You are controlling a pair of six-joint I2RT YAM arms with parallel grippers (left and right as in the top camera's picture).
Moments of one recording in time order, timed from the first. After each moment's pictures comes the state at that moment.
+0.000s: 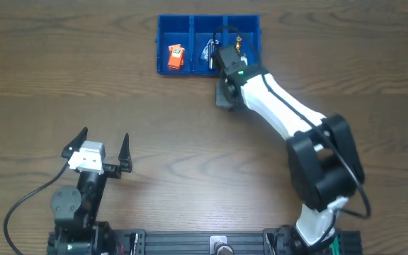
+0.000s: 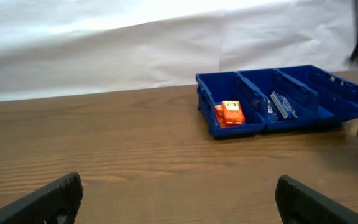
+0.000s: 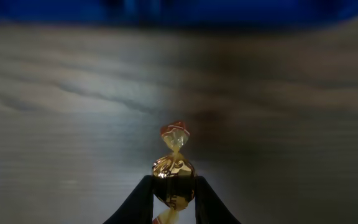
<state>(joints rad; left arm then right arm) 0.00 0.01 0.02 -0.09 0.18 0.04 0.46 1.91 1.38 -0.71 0.13 0.44</state>
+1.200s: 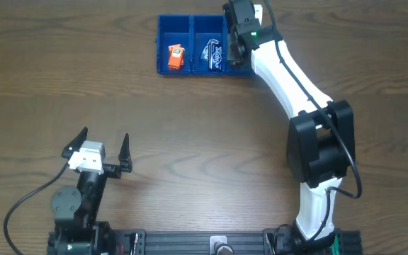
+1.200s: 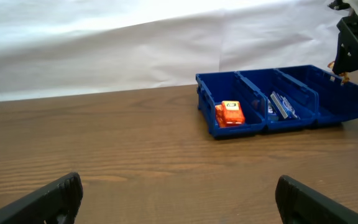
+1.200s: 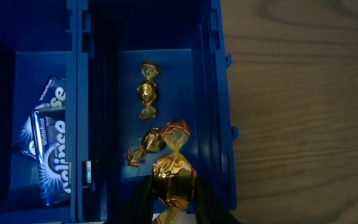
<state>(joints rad) 0.00 0.01 0.02 -0.09 0.18 0.04 0.35 2.09 1.76 -0.71 0.31 0.32</state>
